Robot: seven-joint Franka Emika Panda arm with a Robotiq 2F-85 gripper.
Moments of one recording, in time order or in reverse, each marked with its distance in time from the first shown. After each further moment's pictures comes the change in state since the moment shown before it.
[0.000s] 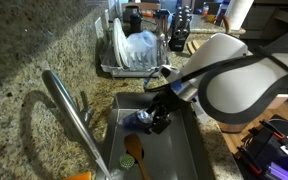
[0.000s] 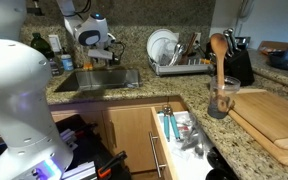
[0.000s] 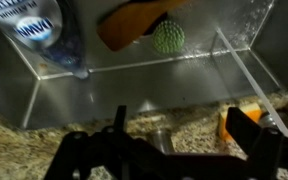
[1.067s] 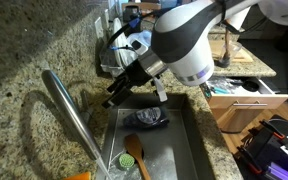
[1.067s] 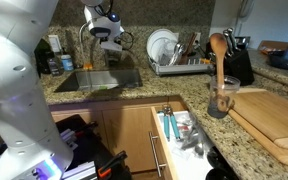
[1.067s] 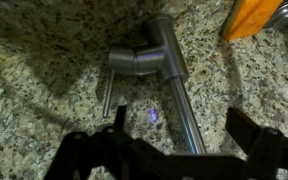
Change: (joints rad) arm -0.307 0.316 0.357 0.415 0.168 0.025 -0.417
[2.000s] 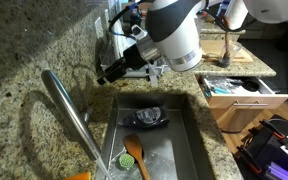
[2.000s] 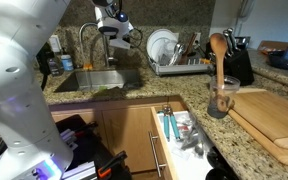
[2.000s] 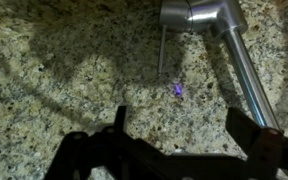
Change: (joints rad) arm -0.074 0.097 0.053 0.130 0.002 0.062 -0.038
